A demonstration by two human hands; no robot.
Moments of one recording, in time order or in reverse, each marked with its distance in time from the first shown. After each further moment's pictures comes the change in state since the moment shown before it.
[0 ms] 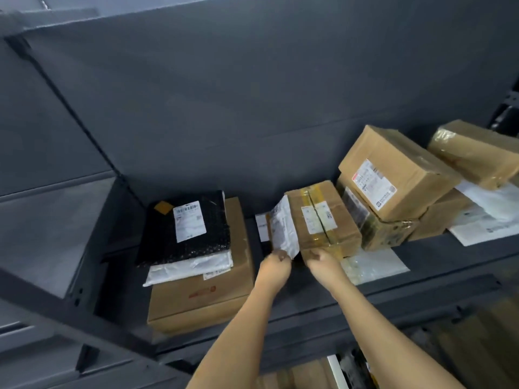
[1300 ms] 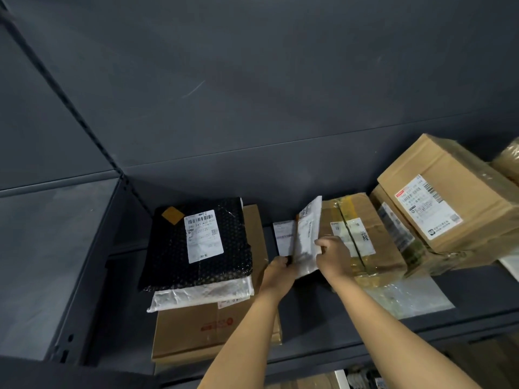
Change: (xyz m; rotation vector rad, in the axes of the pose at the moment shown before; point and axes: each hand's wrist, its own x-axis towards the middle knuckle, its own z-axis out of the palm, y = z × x) left_hand 0.086 -0.026 -0.042 -0.150 -0.002 -0.115; right_hand 0.107 -0.044 0.042 -0.211 0.228 -0.143
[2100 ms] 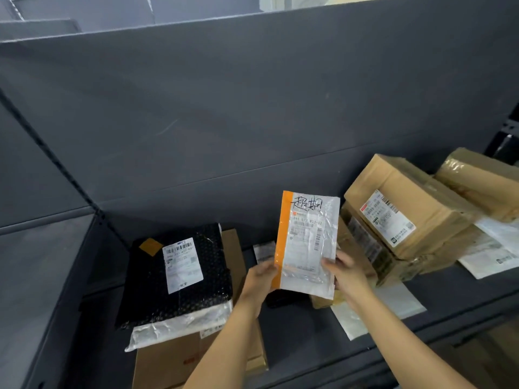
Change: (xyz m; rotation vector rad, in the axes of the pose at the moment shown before) left_hand -0.004 0.019 -0.007 -0.475 -0.141 0.178; right_hand -0.026 0.025 -0.066 0.758 -0.040 0.138
